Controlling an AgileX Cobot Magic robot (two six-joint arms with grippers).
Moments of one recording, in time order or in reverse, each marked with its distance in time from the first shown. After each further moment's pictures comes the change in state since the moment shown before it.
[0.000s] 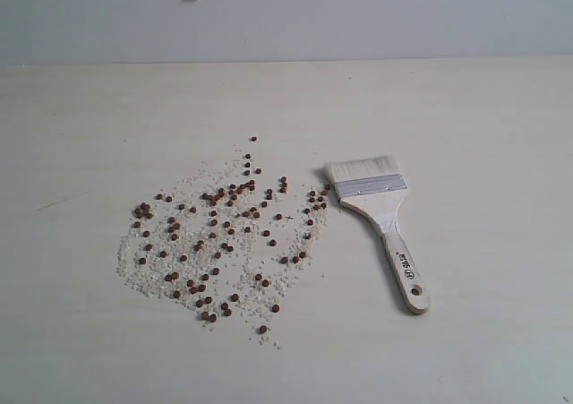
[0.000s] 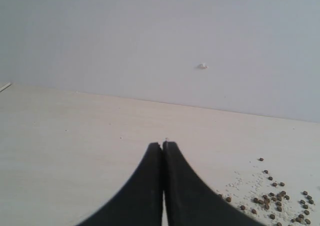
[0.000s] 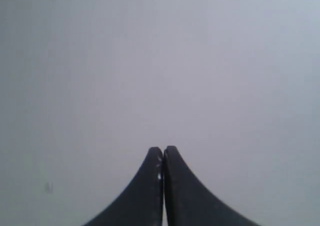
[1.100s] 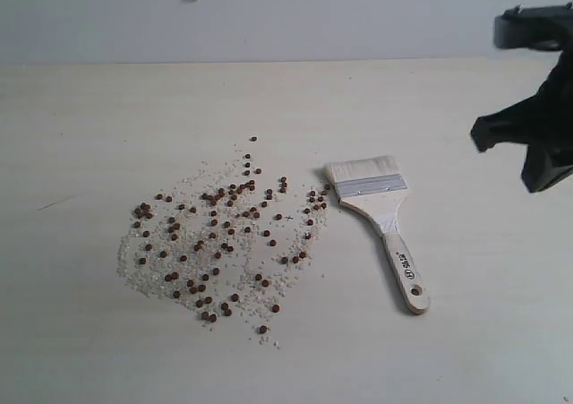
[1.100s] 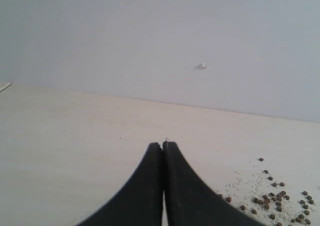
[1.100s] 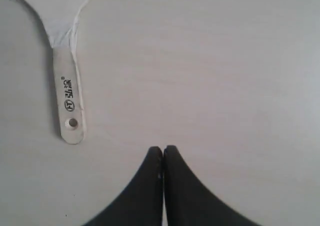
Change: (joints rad) left arm 0.000 0.000 0.000 0.000 0.000 0.000; right arm 0.095 1.500 -1.033 -0.032 1.370 0.088
